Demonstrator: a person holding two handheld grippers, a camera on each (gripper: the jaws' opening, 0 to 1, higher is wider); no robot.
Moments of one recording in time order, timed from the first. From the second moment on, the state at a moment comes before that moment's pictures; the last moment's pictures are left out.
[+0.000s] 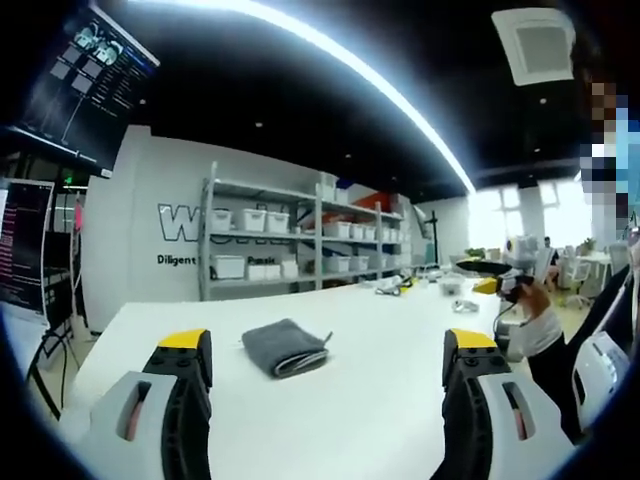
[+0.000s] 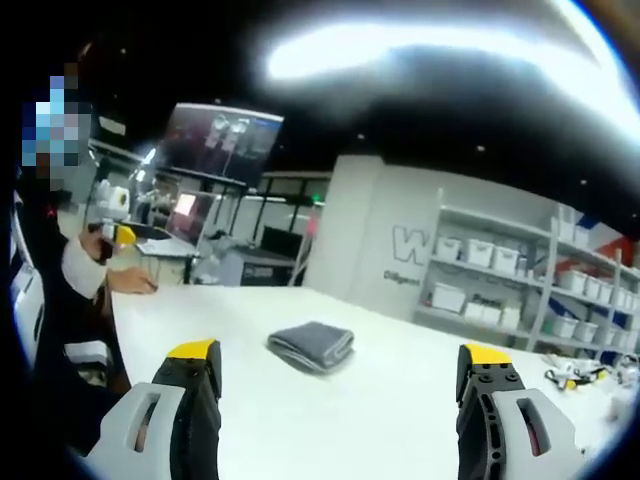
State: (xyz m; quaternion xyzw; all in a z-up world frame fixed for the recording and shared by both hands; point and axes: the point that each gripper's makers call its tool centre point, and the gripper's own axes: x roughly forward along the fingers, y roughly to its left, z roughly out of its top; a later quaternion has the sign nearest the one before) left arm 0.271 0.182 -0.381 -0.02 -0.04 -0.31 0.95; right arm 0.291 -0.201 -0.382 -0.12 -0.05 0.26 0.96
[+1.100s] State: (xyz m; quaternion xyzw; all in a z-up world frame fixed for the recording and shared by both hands) left arm 0.275 0.185 -0.387 0.00 -0.03 -0.30 0.95; right arm 0.300 -0.193 -0.381 -0.11 -0.05 0.27 0.95
